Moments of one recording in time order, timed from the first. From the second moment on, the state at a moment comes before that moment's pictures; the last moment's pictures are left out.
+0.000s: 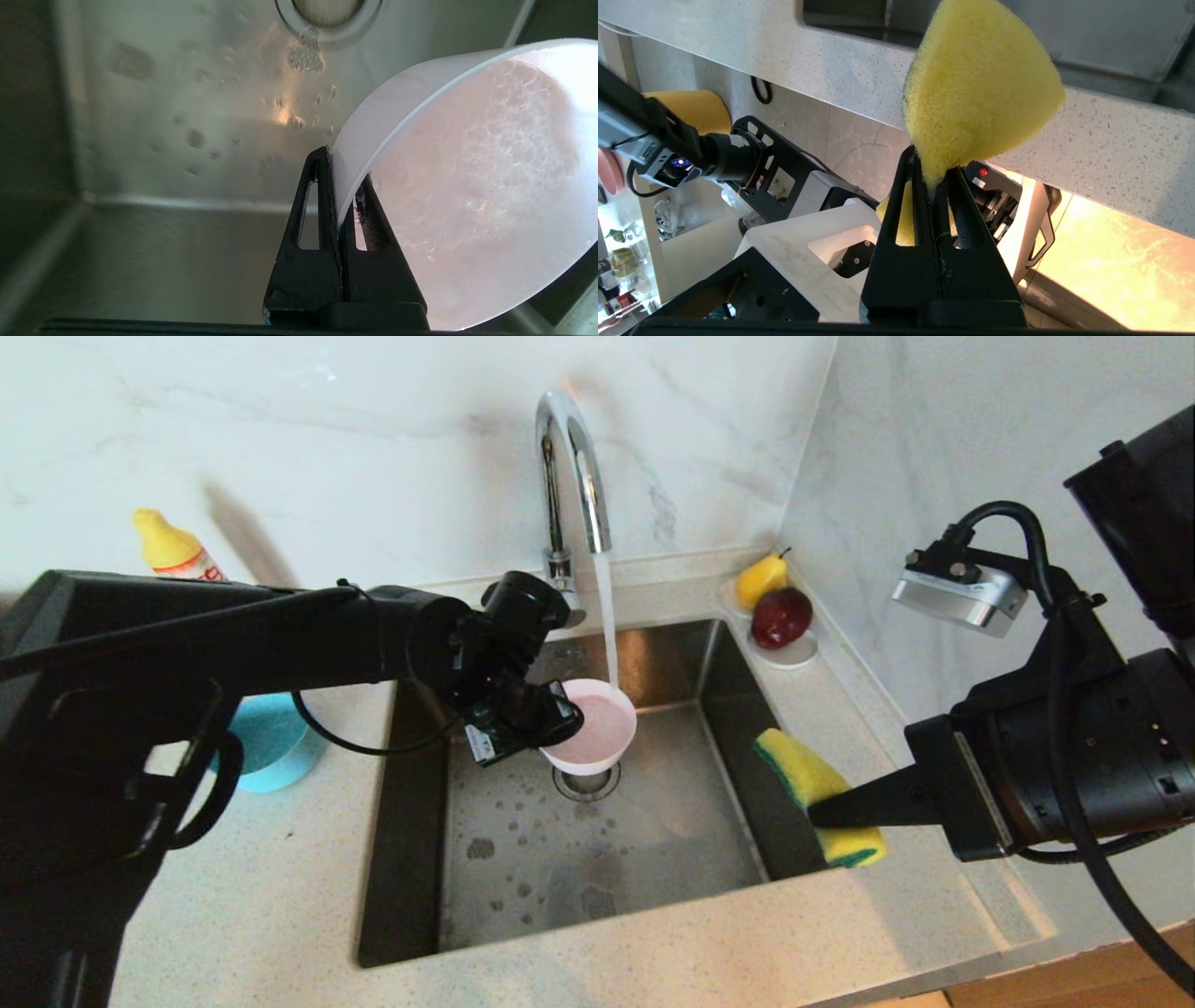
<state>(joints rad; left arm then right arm) -0.49 2.19 -1.86 0.54 0.18 -0.79 0.76 1.49 -1.47 0.69 0.15 0.45</state>
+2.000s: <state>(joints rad) -0.41 1.48 -1.01 -0.96 0.21 -0.05 0.75 1.51 -1.41 0.65 0.15 0.45</state>
